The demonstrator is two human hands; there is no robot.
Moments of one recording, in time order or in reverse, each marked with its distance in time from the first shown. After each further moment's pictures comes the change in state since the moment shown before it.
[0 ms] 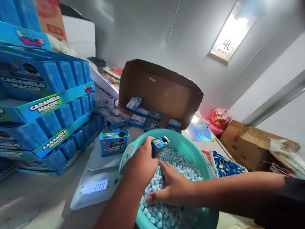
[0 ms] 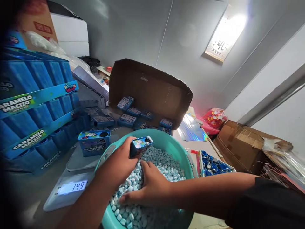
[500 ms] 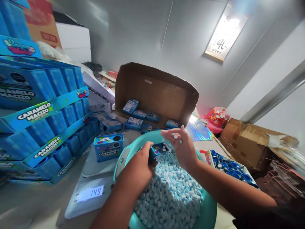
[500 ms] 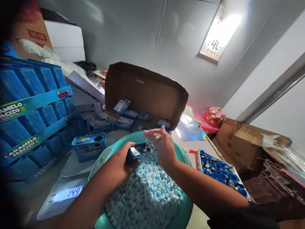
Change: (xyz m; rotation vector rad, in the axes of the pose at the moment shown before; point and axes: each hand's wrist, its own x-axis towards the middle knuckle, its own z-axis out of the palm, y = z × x) left_hand 0.000 -0.002 0.002 0.005 -0.069 0.127; right_hand 0.049 -0.009 -0.056 1.001 0.646 -0.285
